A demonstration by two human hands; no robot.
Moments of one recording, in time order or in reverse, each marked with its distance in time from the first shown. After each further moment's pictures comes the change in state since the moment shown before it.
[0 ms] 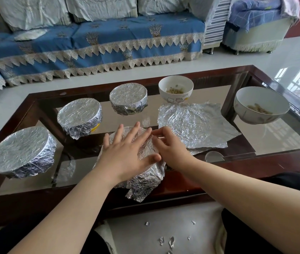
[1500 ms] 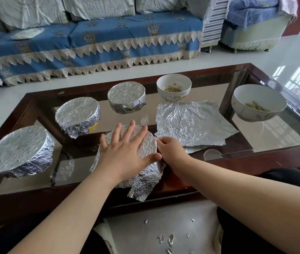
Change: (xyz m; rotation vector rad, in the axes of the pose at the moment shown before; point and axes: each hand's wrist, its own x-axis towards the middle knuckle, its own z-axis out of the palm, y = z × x) left_hand -0.003 0.005 0.003 0.005 0.006 -0.068; right_hand -0.002 0.003 0.007 0.087 0.072 0.348
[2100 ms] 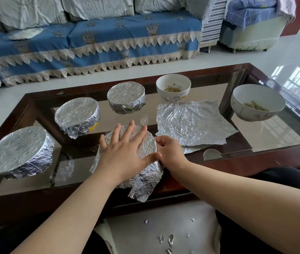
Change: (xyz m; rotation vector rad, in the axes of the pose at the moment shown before) left_hand 0.002 -0.002 0.004 -0.007 0.019 -0.008; right_hand 0.011 0.015 0.009 -0.112 0.108 -0.133
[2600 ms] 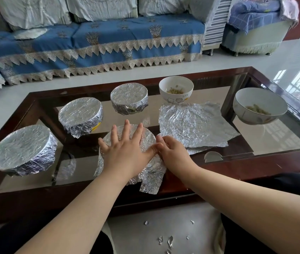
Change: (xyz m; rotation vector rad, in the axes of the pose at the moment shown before) left_hand 0.004 0.014 -0.004 -0.061 0.007 -0.190; right_hand -0.014 -0.005 -0.013 -0.026 -0.083 -0.100
